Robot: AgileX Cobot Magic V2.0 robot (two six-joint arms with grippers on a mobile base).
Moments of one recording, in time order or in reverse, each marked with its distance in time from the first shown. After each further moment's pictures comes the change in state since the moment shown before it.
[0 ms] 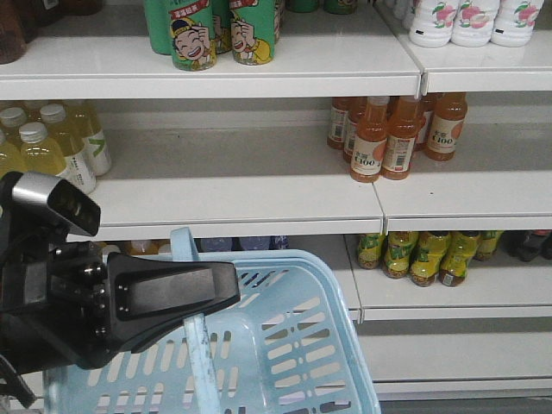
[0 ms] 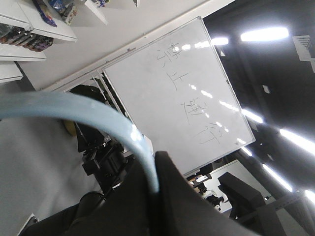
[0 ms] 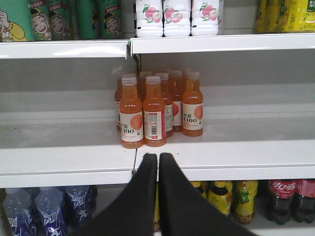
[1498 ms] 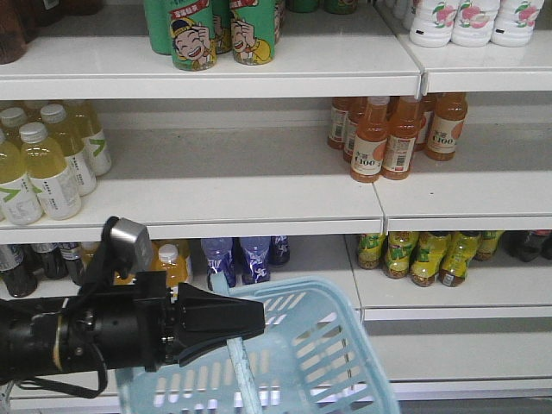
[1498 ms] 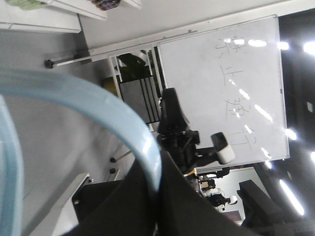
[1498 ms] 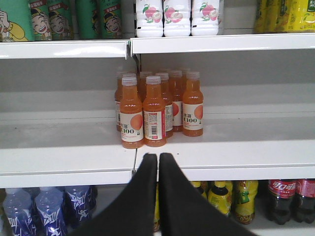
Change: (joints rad) left arm 0.000 0.260 0.013 0.064 0.025 0.023; right arm 0.000 0.000 0.000 0.000 0.000 0.000
